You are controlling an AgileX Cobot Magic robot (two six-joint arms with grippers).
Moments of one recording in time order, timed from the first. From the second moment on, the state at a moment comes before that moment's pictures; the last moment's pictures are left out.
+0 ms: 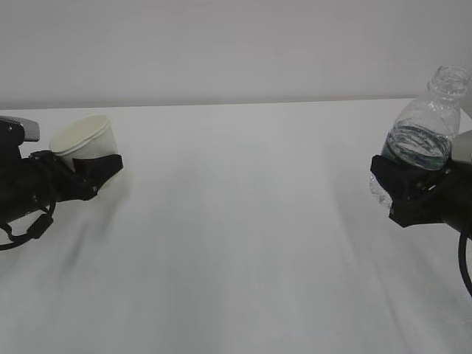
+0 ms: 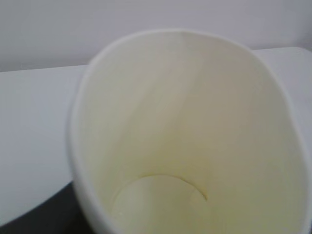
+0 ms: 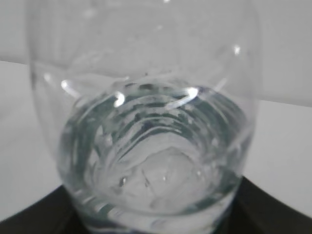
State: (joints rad) left arm 0.00 2.06 -0.70 0.65 -1.14 -0.40; right arm 0.05 1.66 -0.32 -0.36 -1.12 0.09
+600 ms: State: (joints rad) left arm -0.30 2.01 -0.69 0.93 -1.11 -0.56; right arm 0.05 1.66 -0.32 -0.36 -1.11 0.09
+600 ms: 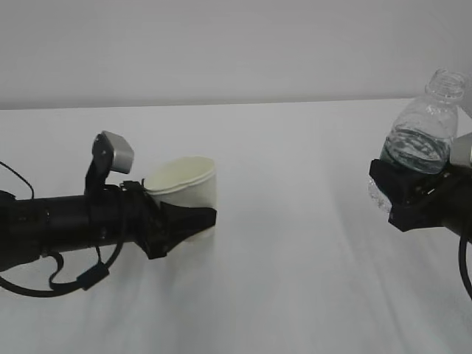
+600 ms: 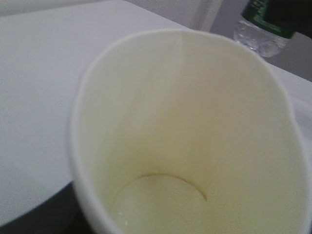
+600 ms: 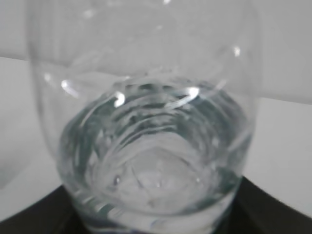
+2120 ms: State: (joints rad) left arm -0.63 2.02 -0.88 1.04 -0.92 -0.56; right arm 0.05 1.31 -0.25 -0.40 -0.71 0.16
